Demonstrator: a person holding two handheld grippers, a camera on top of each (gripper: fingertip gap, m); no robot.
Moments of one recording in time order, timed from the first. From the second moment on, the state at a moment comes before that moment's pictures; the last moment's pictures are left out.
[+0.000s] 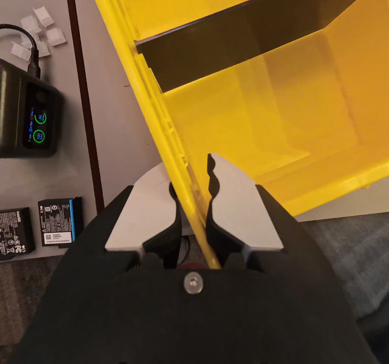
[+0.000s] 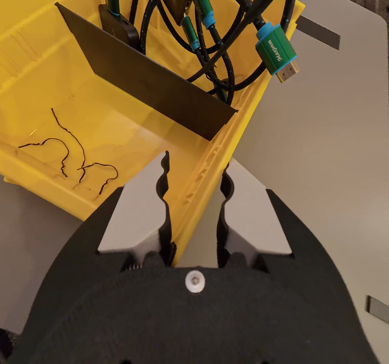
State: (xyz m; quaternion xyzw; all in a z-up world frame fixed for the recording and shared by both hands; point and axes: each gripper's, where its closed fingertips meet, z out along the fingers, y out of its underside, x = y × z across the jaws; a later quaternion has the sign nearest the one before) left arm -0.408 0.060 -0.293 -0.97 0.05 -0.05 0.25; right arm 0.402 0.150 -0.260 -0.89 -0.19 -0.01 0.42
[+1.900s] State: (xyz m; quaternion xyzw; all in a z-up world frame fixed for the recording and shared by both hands) left arm -0.354 0.062 -0.144 -0.85 0.08 -0.14 0.50; right arm -0.130 0.146 -0.268 -0.74 -0.47 0.21 0.43
